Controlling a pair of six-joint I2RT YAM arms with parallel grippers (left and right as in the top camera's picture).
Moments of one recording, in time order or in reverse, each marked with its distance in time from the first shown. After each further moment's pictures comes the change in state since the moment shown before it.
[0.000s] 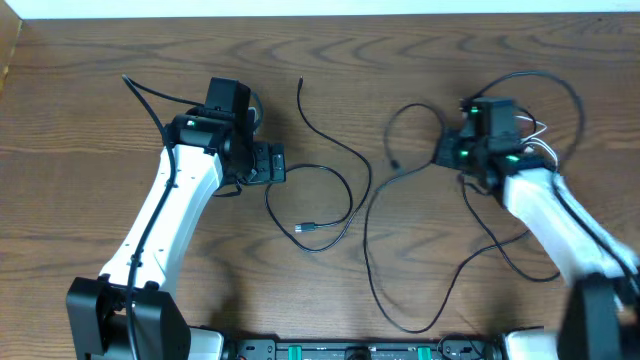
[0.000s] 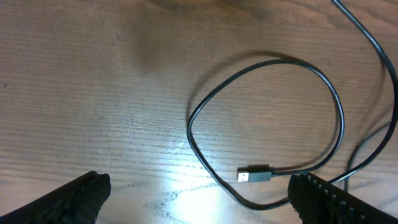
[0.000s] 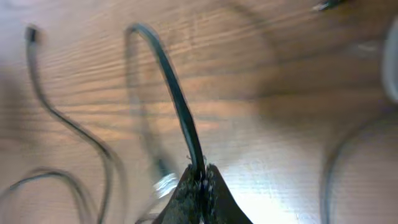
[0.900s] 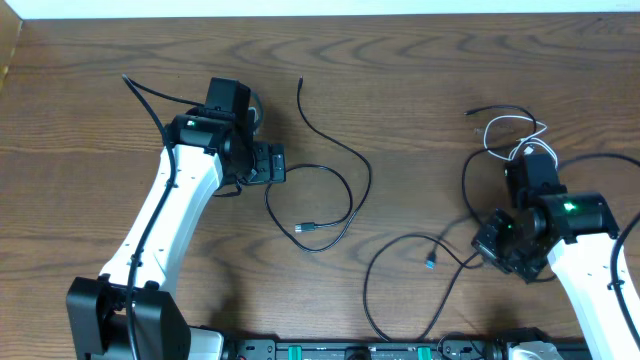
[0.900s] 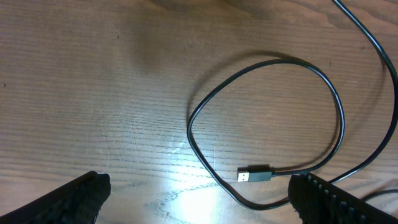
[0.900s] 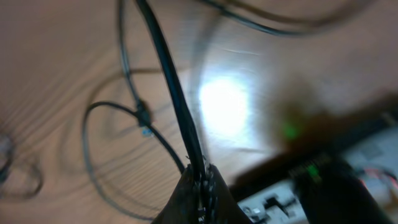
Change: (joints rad) left arm 0.000 0.000 -0.001 0.000 0.000 0.000; right arm -0.035 -0.383 -0.002 -1.020 0.132 0.439
